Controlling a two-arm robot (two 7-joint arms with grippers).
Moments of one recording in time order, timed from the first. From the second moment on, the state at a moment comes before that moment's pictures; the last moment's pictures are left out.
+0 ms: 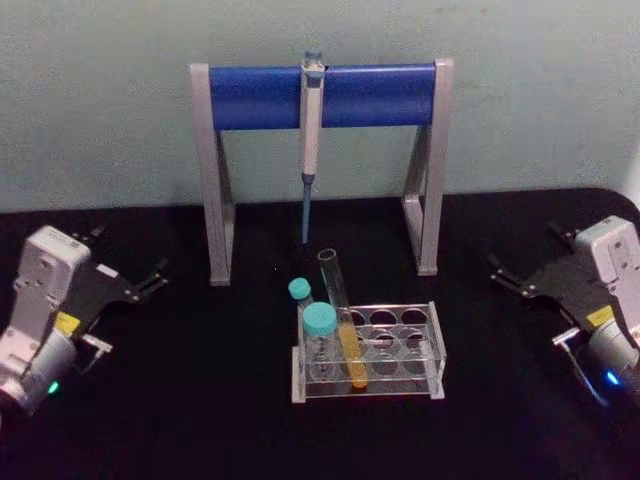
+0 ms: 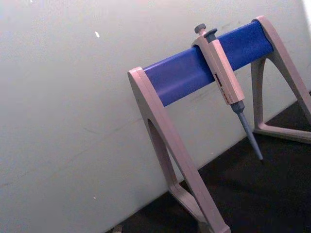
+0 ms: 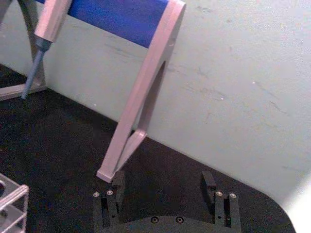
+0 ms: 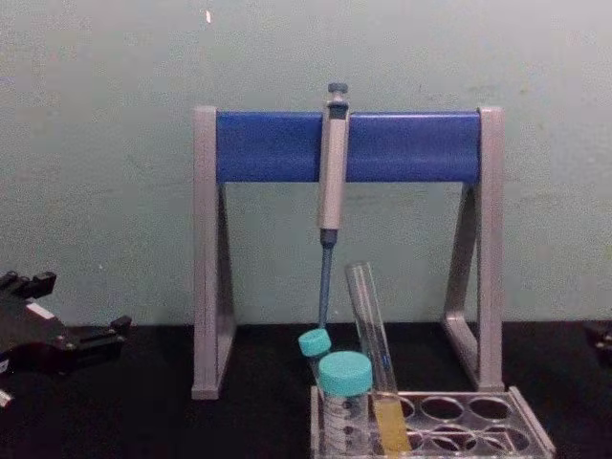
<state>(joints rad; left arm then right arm) -0.20 0.60 0.45 -1.41 -0.25 -0.12 0.03 0.19 0.60 -0.45 -1.42 0.25 -0.12 -0.02</state>
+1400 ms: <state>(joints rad) -0.20 0.60 0.45 -1.41 -0.25 -0.12 0.03 0.24 0.58 -0.47 -1.57 0.58 0.07 0.61</state>
